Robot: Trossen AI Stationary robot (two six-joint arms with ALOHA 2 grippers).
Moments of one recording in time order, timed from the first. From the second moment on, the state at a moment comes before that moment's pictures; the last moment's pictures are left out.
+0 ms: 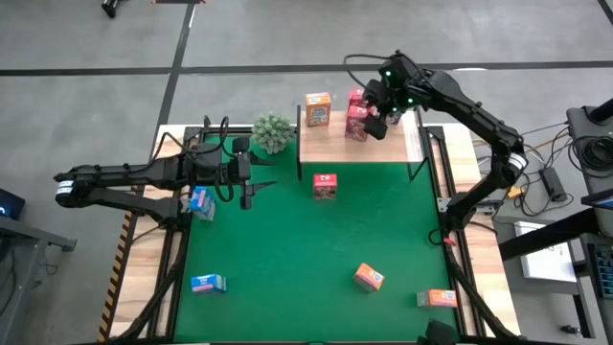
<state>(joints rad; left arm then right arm) 0.12 0.96 0.85 -0.18 -0.07 0.32 -0.73 1.54 1.72 -1.04 -0.15 -0.36</state>
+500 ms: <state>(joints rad) 0.12 0.96 0.85 -0.18 -0.07 0.33 -0.53 1.46 1.59 -1.02 -0.13 -0.28</state>
